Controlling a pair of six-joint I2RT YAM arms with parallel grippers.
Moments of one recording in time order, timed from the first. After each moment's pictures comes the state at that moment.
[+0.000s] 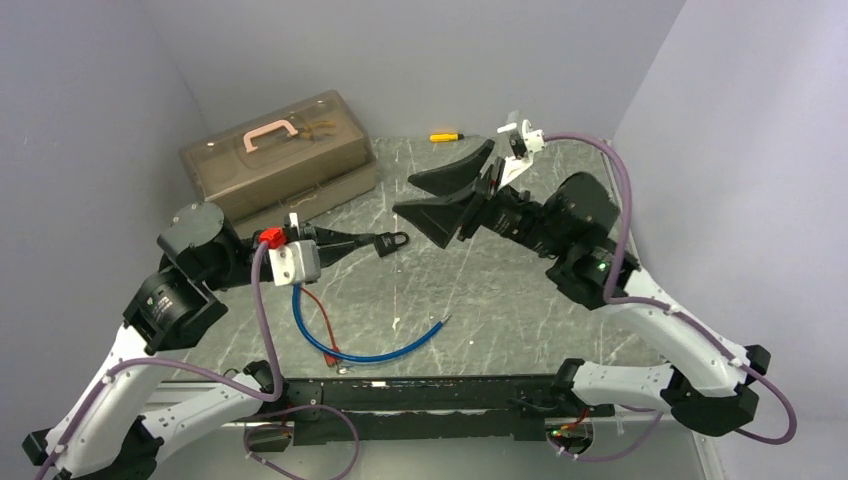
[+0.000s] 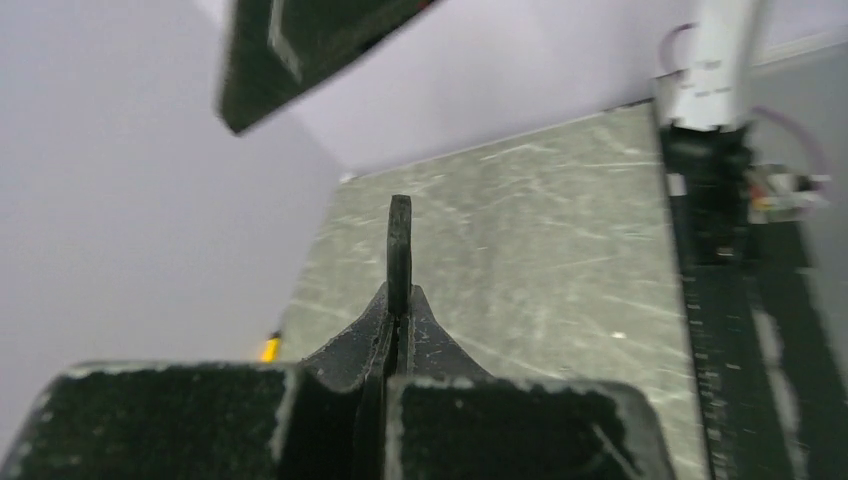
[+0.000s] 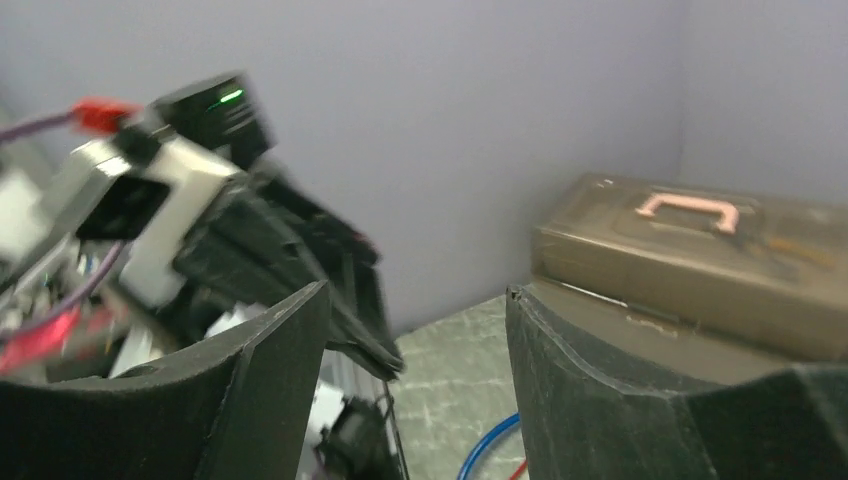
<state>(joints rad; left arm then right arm) -0.72 0.80 1.29 -0.43 0.57 0.50 0.95 1.07 1.29 0.11 -0.17 0.45</state>
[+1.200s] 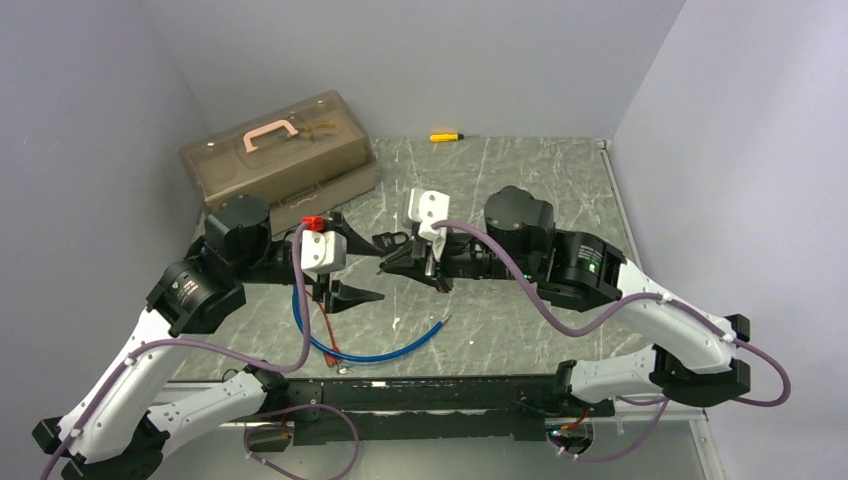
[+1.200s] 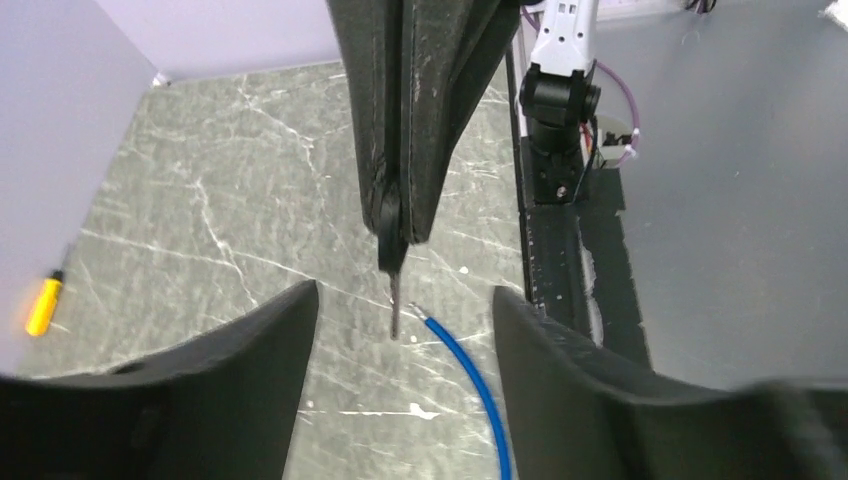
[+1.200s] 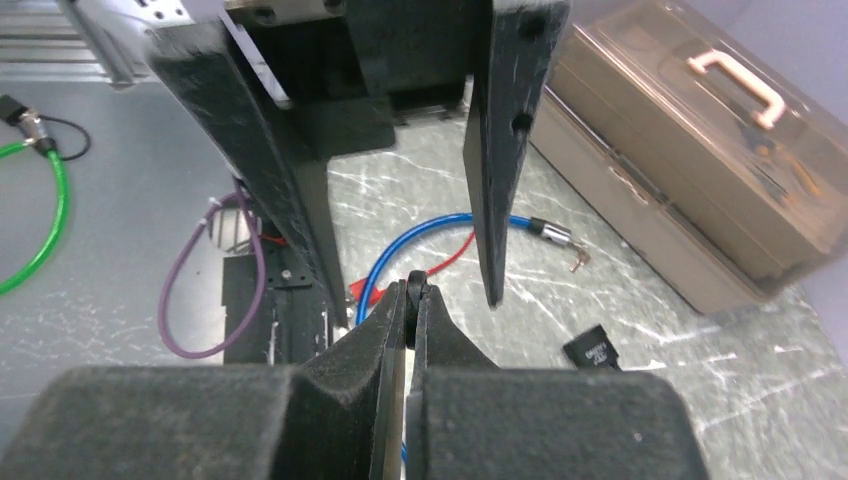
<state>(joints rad) -0.70 0.88 1.30 -0.68 0.79 0.38 1.20 1.24 1.66 -0.64 -0.23 -0.18</state>
